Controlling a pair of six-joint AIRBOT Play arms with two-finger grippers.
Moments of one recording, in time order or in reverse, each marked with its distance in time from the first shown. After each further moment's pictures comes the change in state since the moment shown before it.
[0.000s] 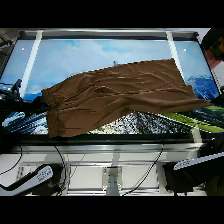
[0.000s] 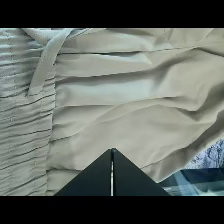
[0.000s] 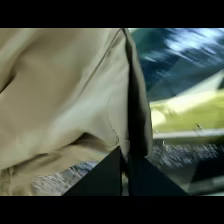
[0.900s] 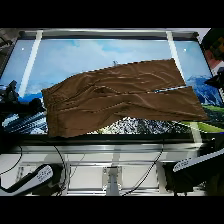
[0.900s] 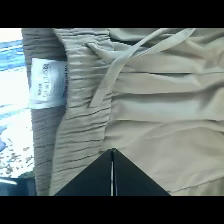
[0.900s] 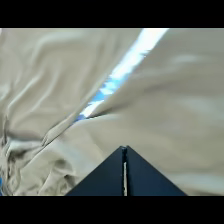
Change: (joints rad) left arm 0.023 0.032 -0.030 0.143 0.099 -0.040; right arm 0.121 -0.008 0.134 0.297 -0.095 -0.092
